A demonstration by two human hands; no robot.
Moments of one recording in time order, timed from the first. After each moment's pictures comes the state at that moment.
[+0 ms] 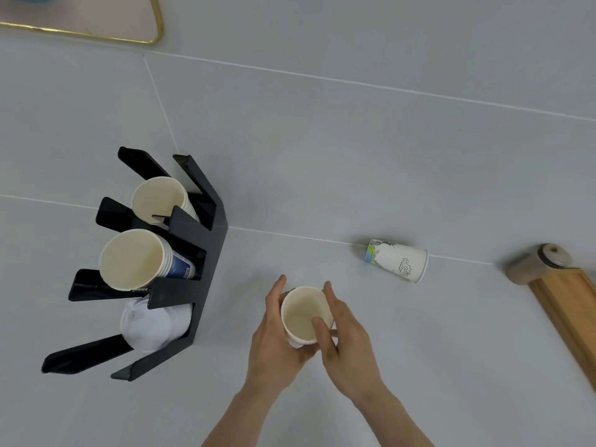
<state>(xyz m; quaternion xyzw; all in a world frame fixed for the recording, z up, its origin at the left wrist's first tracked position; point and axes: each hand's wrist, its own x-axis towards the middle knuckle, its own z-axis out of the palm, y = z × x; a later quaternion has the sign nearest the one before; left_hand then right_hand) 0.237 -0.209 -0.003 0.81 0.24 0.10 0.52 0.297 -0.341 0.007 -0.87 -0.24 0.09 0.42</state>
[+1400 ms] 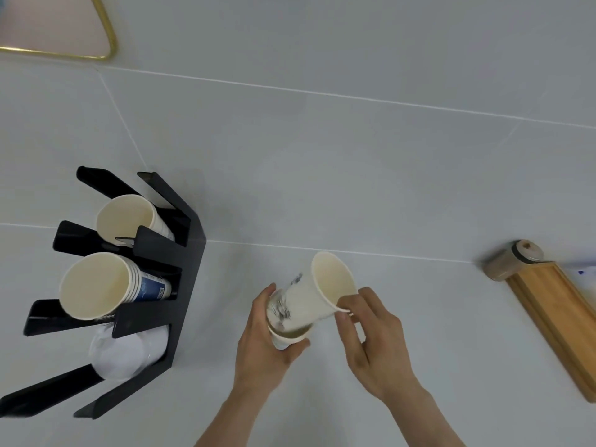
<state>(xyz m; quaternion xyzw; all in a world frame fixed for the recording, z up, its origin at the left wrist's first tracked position) 0.258 -0.210 -0.001 0.81 0.25 0.09 0.53 0.337 -0.382 0.053 -0.86 -0.33 -0.09 0.39</state>
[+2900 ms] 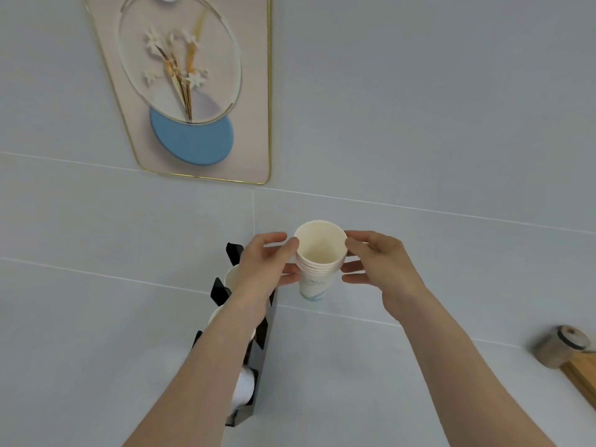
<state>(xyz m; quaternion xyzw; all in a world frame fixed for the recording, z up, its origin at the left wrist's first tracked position) 0.239 -0.058 0.250 0.60 0.27 0.22 0.73 0.332 -0.221 0.272 -0.75 -0.12 0.16 0.63</state>
